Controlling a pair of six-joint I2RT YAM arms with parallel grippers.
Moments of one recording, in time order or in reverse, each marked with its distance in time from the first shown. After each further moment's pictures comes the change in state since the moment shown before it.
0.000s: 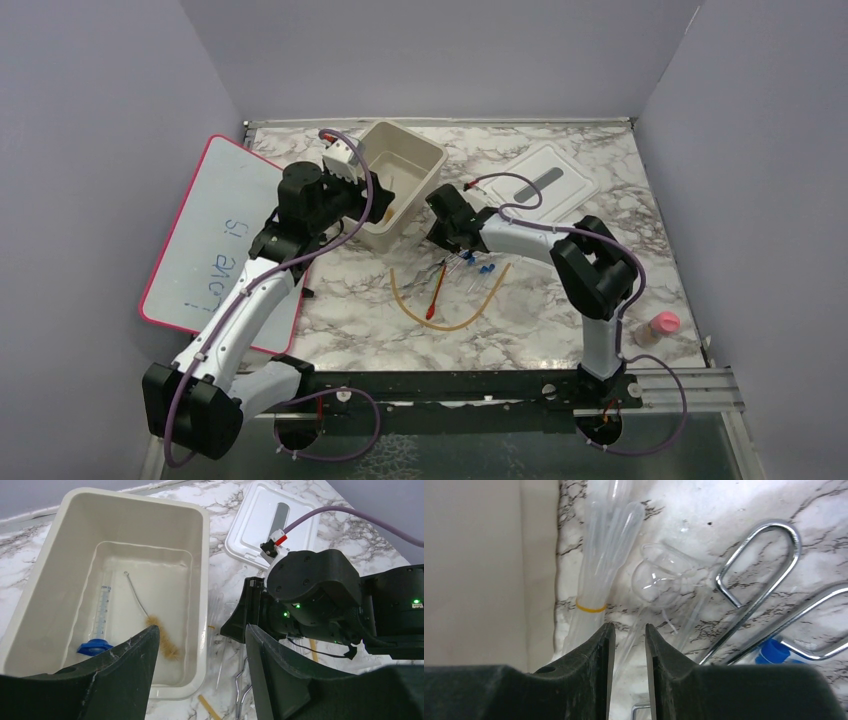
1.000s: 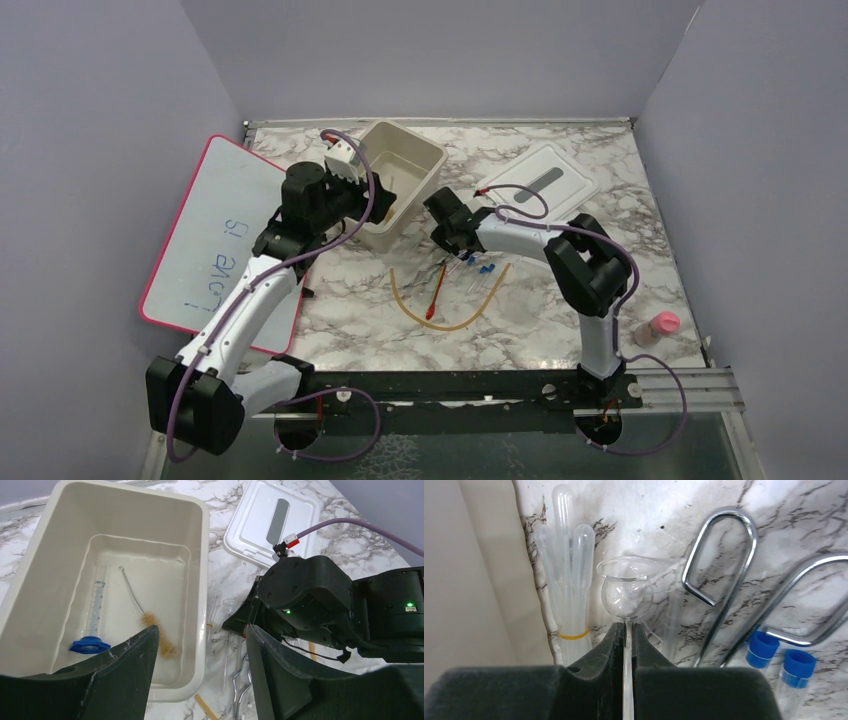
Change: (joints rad) left arm 0.000 0.022 -0.020 0.021 0.002 -0.019; right arm 0.000 0.051 0.044 -0.094 0.092 0.240
